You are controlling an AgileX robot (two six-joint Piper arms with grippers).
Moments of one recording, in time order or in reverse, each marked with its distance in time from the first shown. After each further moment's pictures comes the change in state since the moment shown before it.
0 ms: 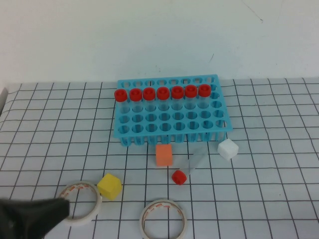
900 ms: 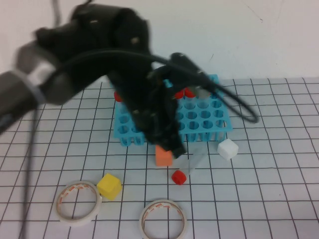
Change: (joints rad) right arm 0.000 0.000 0.000 0.000 0.072 -0.116; left arm -0.586 1.233 -1.171 0.727 0.439 -0.169
